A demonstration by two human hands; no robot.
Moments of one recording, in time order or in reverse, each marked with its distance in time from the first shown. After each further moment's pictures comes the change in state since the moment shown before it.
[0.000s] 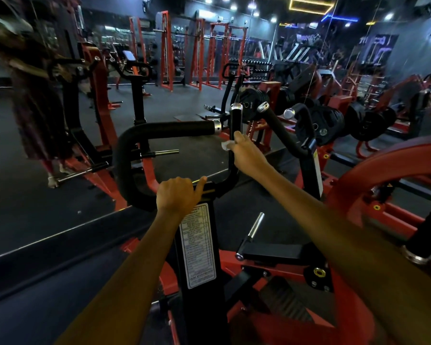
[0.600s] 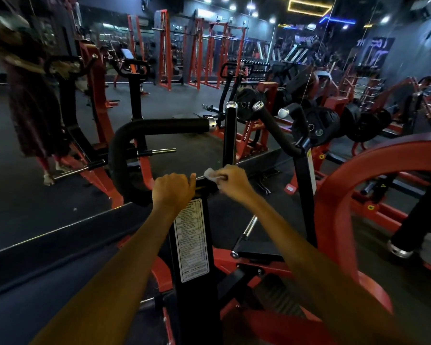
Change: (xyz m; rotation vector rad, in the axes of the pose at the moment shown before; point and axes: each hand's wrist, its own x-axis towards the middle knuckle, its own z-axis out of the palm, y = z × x) left_hand -0.001 0.001 0.007 -0.054 0.036 -0.029; right_hand -0.065 -0.054 0.004 0.658 -0.070 0.276
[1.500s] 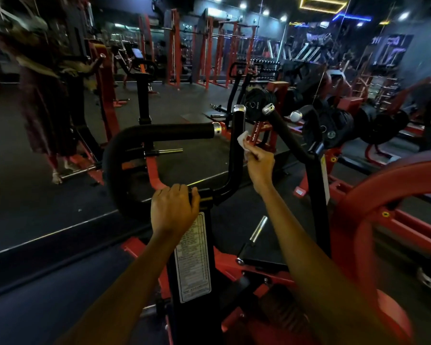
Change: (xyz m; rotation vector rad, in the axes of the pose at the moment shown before) left_hand -0.006 -0.002 0.031 -0.086 0.451 0.039; right_hand 0.087 0.074 -0.008 0.417 0.551 0.063
